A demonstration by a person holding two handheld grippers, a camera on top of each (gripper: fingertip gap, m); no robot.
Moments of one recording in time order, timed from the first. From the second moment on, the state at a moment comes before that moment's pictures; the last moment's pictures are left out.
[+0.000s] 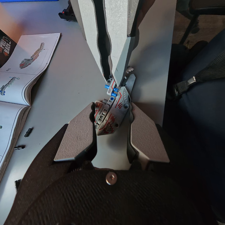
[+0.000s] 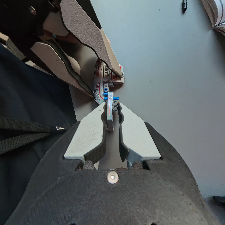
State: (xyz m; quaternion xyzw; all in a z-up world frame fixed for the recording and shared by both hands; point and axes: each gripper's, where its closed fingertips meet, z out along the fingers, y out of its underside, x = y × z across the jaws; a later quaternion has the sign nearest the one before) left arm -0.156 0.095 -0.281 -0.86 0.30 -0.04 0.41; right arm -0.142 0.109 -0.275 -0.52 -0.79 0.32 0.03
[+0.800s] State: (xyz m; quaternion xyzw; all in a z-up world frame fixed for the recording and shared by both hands) left arm -0.151 0.088 -0.280 -0.86 0.30 -0.06 0.41; right arm -0.145 0.102 -0.275 -0.36 -0.85 0.34 0.19
